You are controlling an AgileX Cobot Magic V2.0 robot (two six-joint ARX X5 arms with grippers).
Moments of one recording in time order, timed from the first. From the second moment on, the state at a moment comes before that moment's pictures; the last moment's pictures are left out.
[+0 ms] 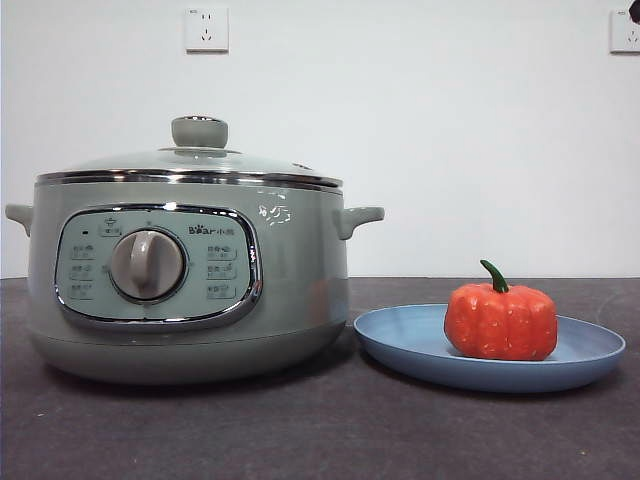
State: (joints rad) left arm -0.05 0.00 0.04 -0.25 -0.05 -0.03; right arm 0.49 0.54 0.66 -0.46 0.13 0.06
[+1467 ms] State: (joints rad) left arm -0.05 0.00 0.04 -0.25 -0.05 -0.03; right arm 0.16 0.00 0.03 -0.21 0.00 -0.01
